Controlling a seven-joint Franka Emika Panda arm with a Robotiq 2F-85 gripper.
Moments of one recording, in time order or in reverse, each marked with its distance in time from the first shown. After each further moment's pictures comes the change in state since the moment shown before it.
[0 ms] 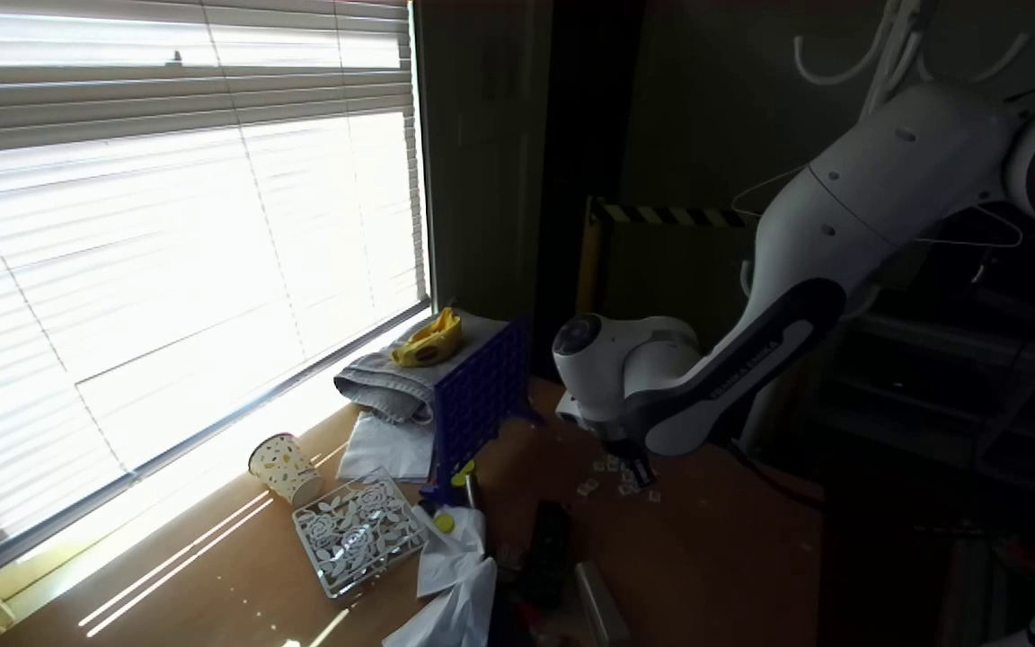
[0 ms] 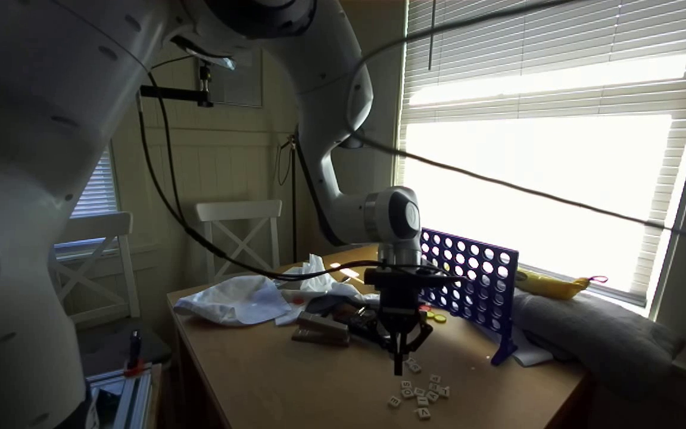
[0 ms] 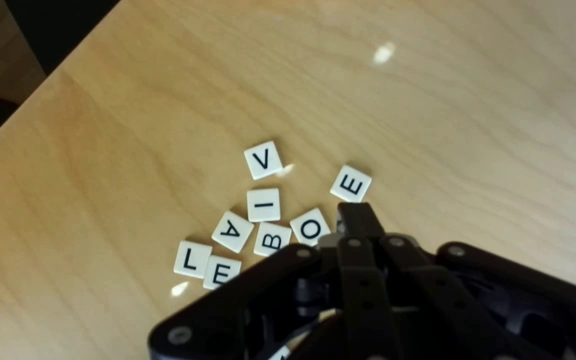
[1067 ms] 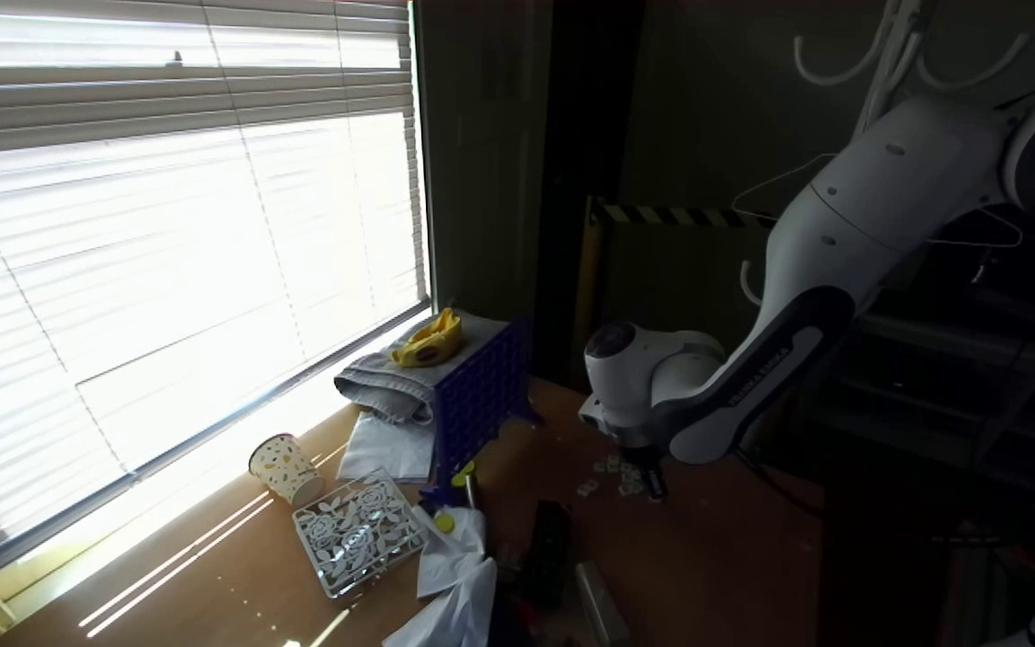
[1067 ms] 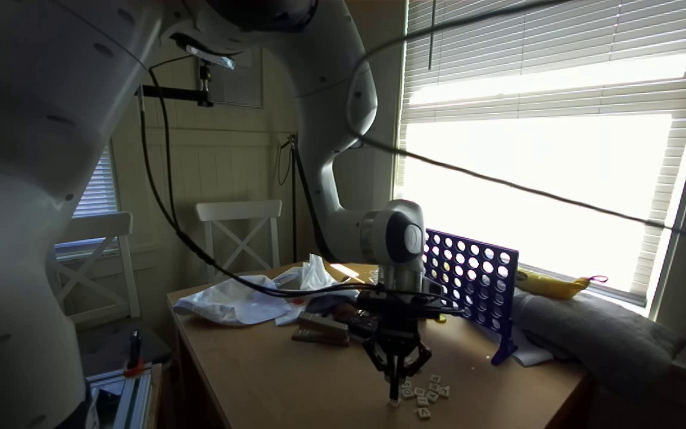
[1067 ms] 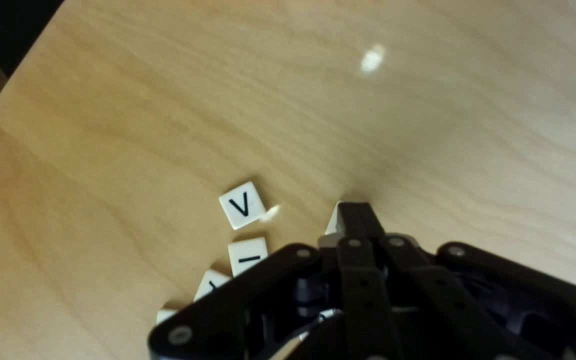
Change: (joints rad) arm -0.038 -0.003 -0.035 -0.105 0.038 0.173 0.046
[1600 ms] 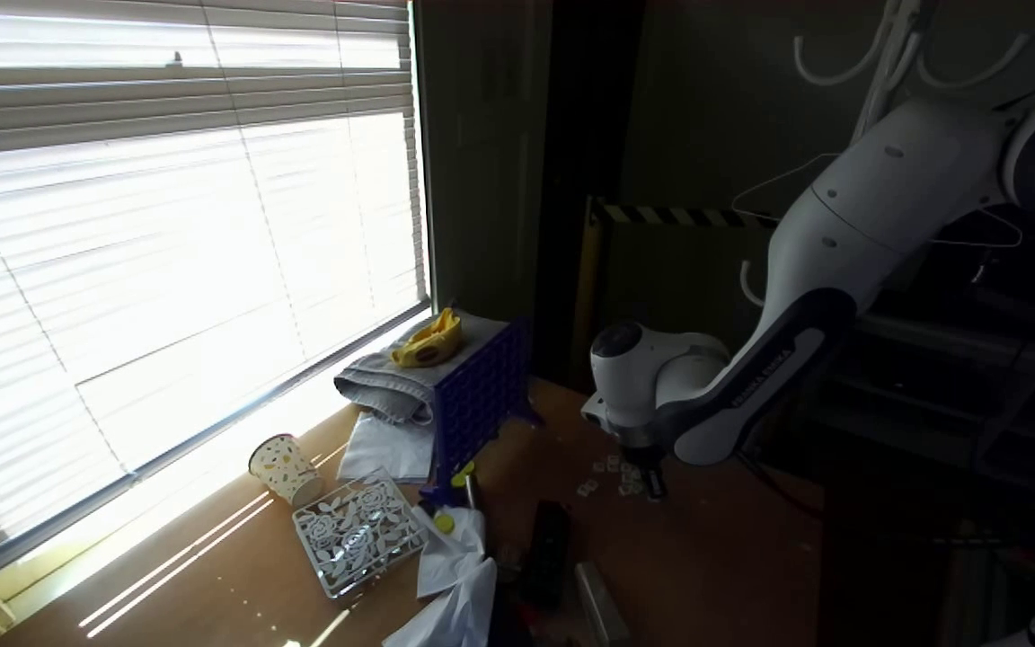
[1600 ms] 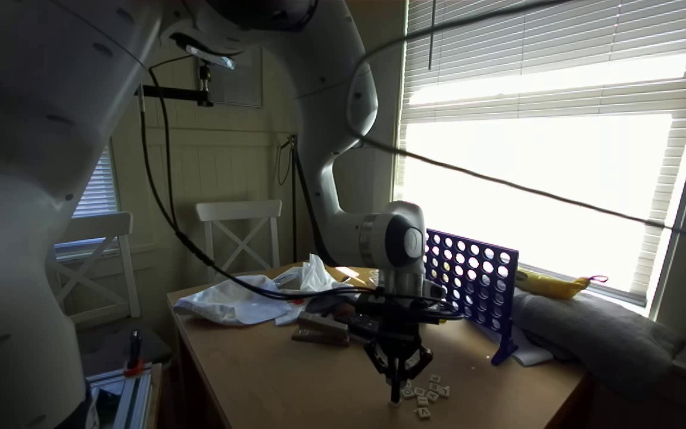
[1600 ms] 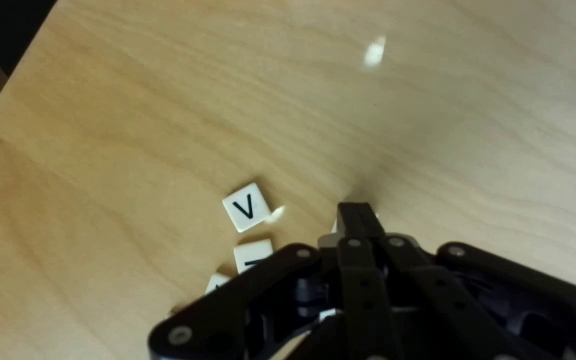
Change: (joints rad) arm -0.001 -0.001 -0.013 -0.017 0.003 0.047 0.023
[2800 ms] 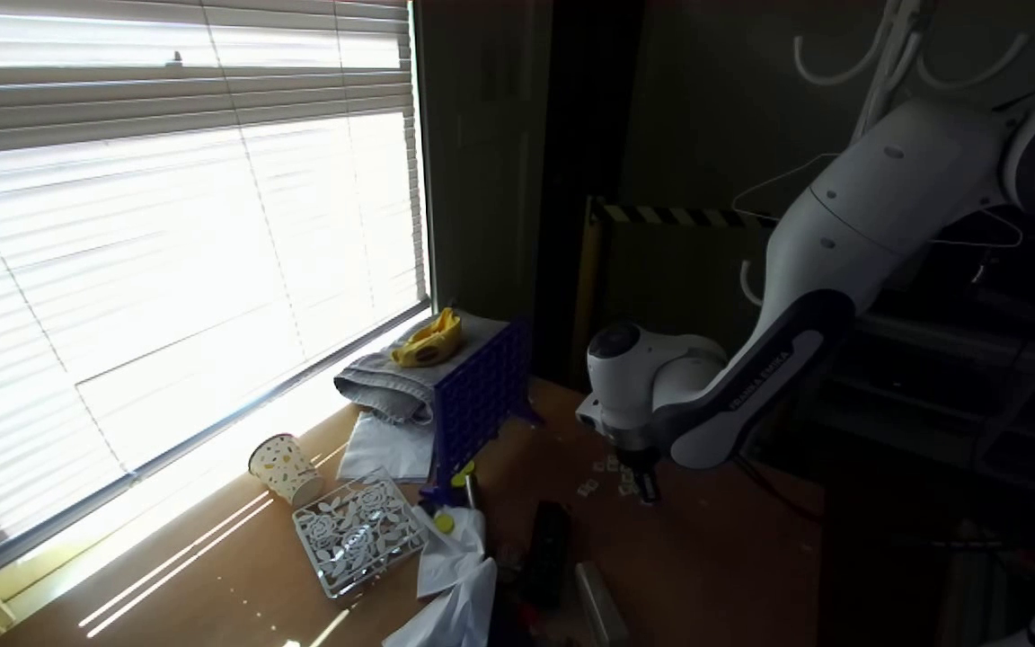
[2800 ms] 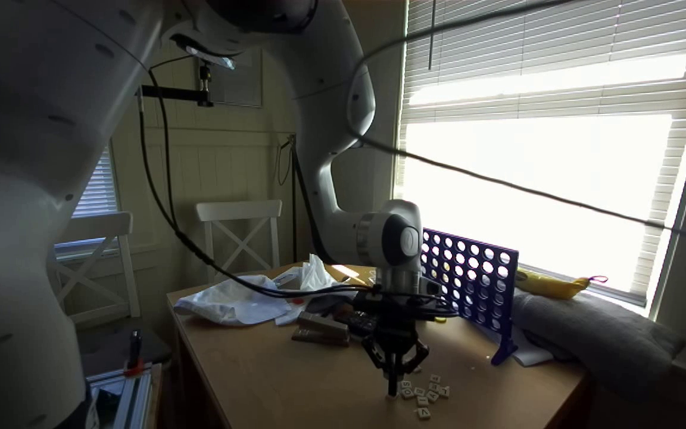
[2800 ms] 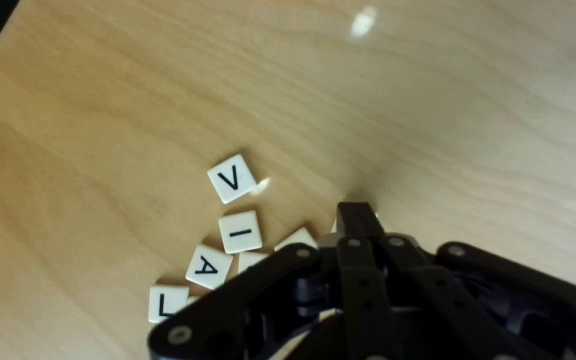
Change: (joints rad) arm 0.013 0.002 0.007 0.004 0.018 0.017 0.000
